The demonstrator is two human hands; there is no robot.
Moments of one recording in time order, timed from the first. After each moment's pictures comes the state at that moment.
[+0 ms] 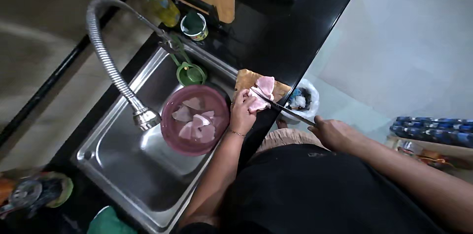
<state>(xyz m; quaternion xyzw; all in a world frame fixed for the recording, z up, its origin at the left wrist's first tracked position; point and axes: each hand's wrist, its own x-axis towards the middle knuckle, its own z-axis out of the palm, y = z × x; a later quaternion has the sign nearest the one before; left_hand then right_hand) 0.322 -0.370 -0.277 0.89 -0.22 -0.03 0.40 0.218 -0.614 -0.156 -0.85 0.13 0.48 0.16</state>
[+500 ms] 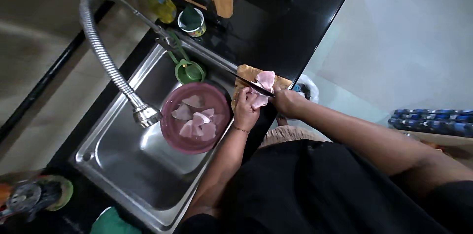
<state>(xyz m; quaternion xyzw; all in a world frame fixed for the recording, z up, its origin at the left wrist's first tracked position) 0.314 -0.371 -0.294 0.88 -0.24 0.03 0.41 0.303 -0.545 -0.204 -0.89 0.11 0.38 0.23</state>
